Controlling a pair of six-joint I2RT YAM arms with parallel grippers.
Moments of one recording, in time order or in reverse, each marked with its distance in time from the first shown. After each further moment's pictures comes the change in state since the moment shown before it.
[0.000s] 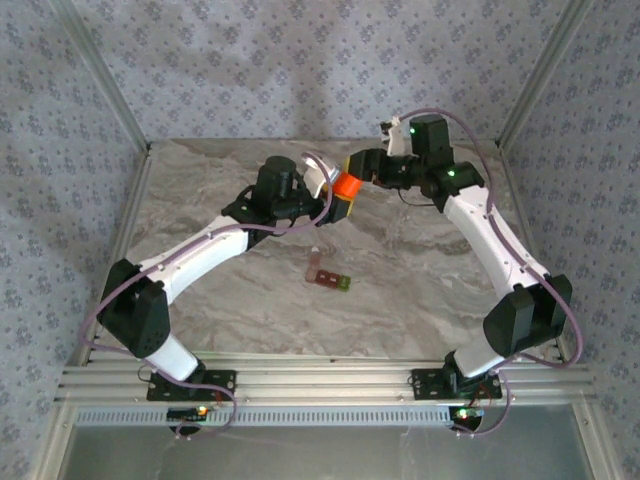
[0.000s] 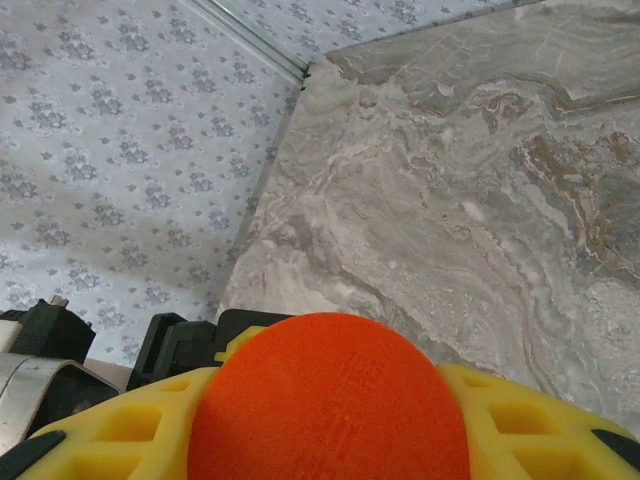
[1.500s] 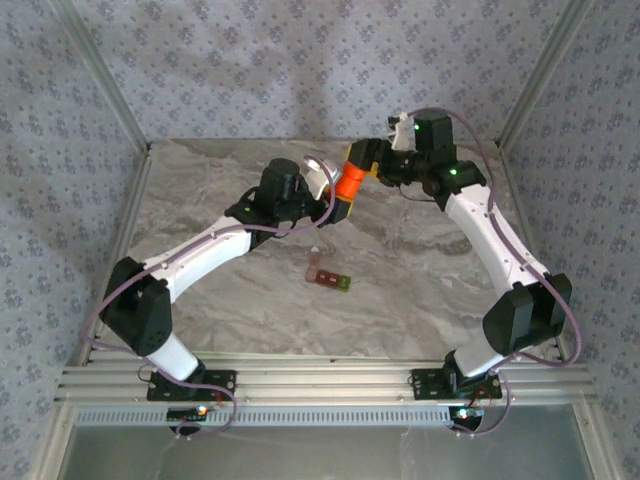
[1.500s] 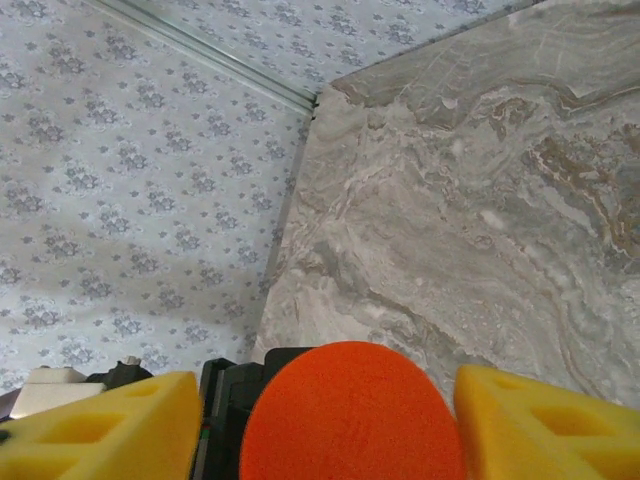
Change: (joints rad) left arm -0.008 0.014 -0.009 0.011 -0.053 0.011; right arm -0.024 0.006 0.001 0.065 -0.007 0.166
